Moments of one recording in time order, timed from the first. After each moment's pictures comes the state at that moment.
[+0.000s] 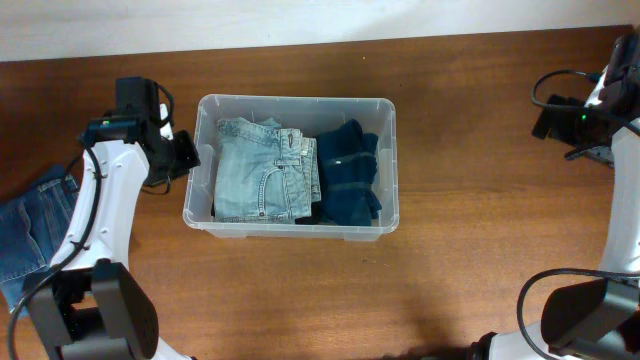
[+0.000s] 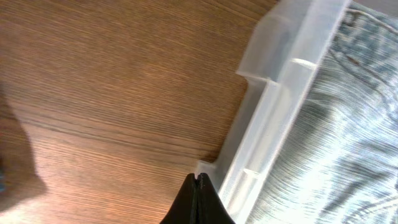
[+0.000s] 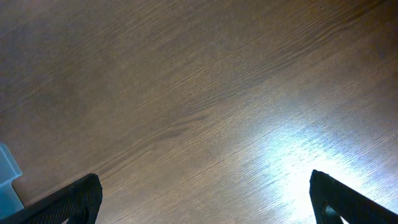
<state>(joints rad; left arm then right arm) 0.05 1.78 1.48 -0.97 0.05 -0.27 -0.38 1.67 1.76 -1.26 0.09 0.16</state>
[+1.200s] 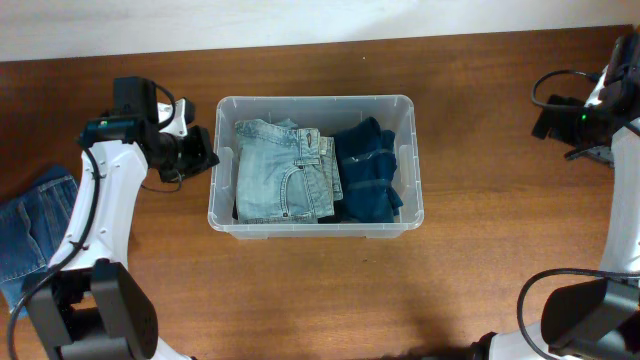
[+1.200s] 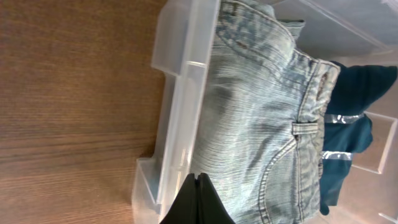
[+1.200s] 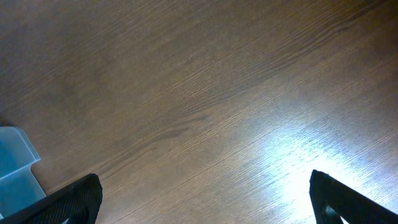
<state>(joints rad) 0.05 1.78 1.48 -0.96 0.44 -0.21 -0.38 1.67 1.76 -1.26 0.09 0.16</state>
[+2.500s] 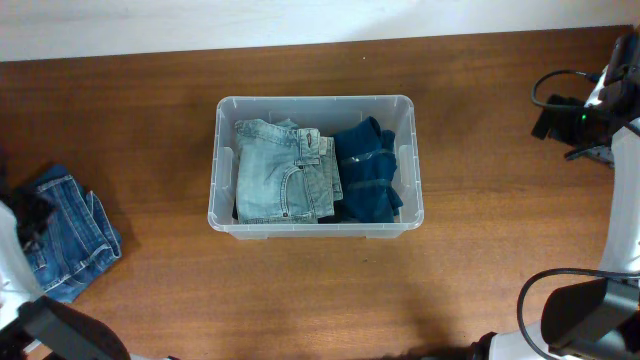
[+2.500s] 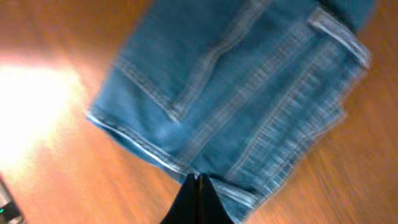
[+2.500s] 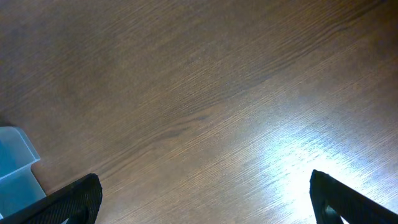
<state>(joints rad) 0.66 1.69 1.48 -1.07 -0.24 -0.39 -0.38 1.67 1.76 -1.26 0.09 0.16</state>
